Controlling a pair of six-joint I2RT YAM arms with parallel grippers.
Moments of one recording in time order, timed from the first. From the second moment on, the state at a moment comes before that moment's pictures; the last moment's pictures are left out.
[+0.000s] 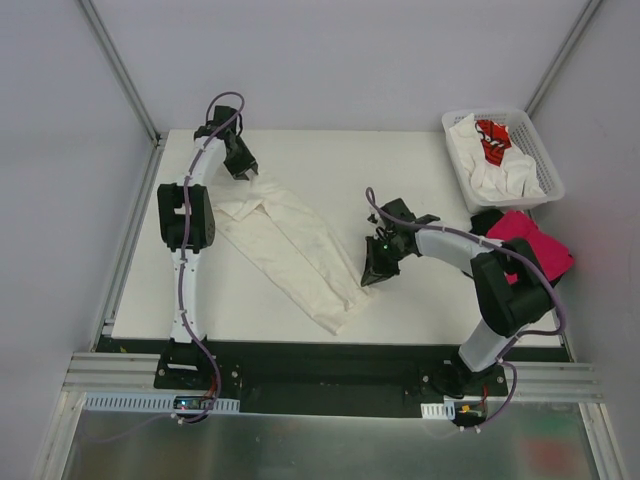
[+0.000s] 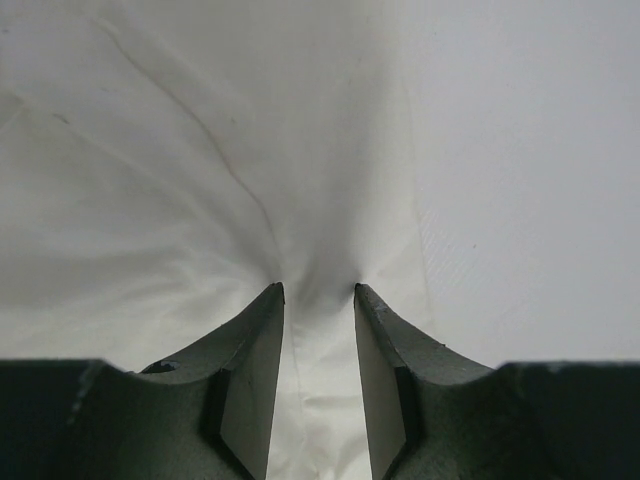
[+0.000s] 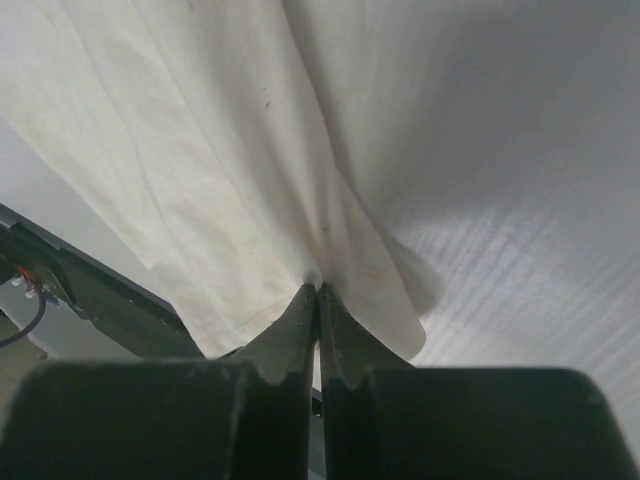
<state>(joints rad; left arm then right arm) -0.05 2.48 2.27 -0.84 0.11 -0.66 0.50 1.68 0.97 -0.56 -0.41 0.46</state>
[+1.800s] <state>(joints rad) -0.16 2.10 2.04 -0.87 -0.04 -0.55 0.44 1.60 1.05 -0.60 -0.19 0.46</state>
